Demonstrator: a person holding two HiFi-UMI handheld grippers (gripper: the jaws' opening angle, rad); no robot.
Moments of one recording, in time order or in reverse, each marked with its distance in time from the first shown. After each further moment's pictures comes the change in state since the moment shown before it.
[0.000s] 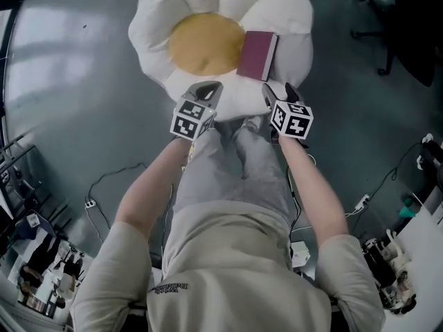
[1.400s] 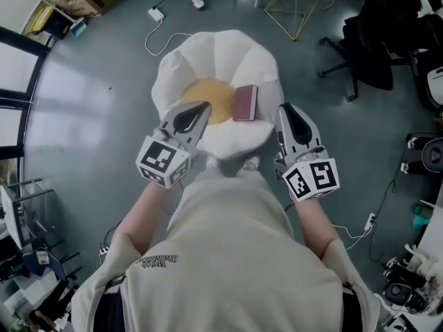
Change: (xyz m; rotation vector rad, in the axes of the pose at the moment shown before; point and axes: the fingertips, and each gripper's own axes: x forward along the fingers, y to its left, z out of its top) left arm -0.331 -0.157 0.281 0.286 -0.490 -0.034; right arm -0.436 0.155 0.237 -0.145 -0.800 0.217
